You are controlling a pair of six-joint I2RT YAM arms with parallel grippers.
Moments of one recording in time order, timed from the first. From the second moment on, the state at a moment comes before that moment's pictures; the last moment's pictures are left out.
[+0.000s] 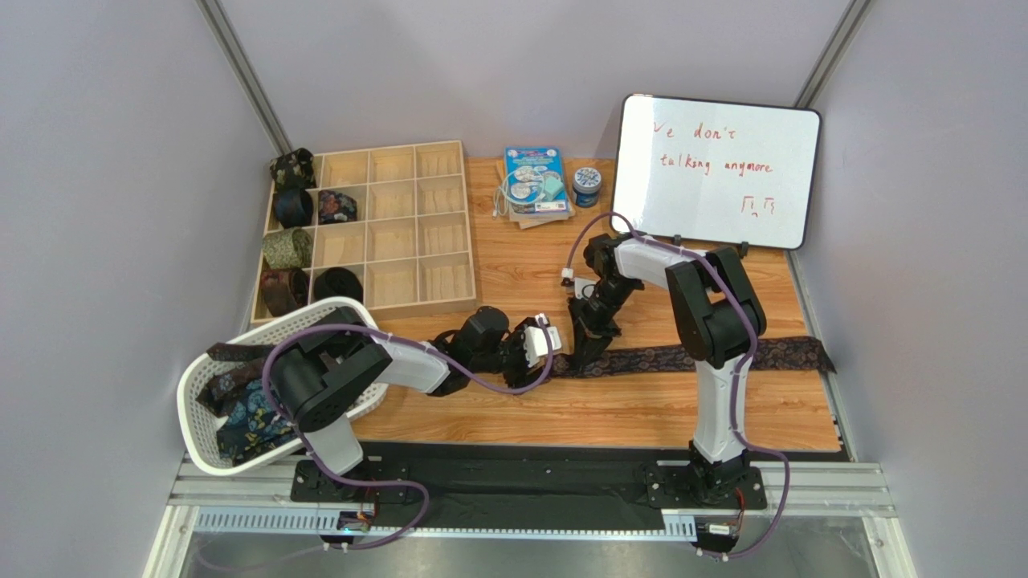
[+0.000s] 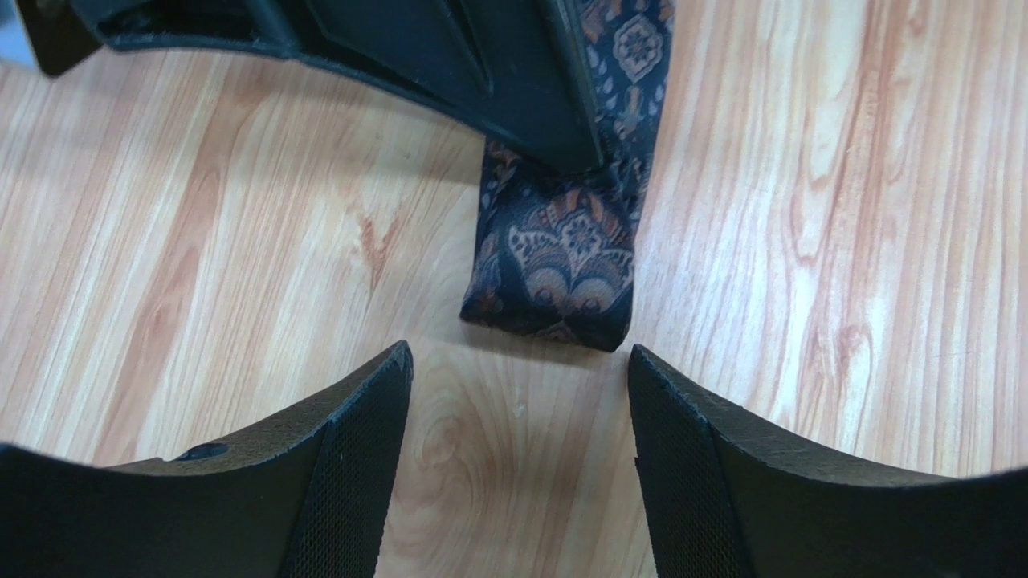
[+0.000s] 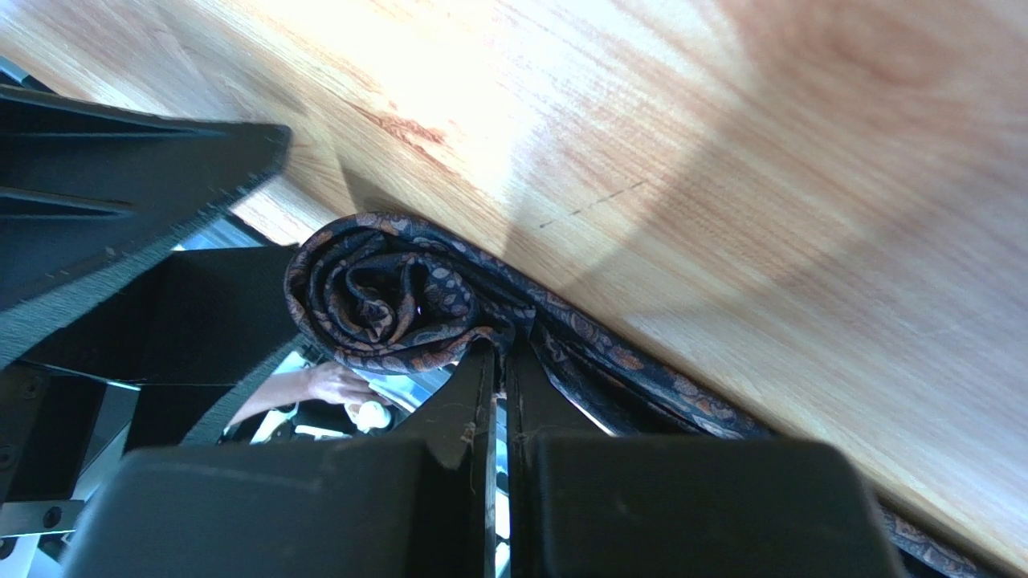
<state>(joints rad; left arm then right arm) -0.88 1.70 0.60 0.55 0.36 0.31 0.40 2.07 1.34 -1.02 -0.59 0.07</state>
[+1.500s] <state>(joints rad) -0.99 1.85 0.75 0.65 0.33 0.34 0.36 2.08 1.30 -1.01 -0.67 0.02</state>
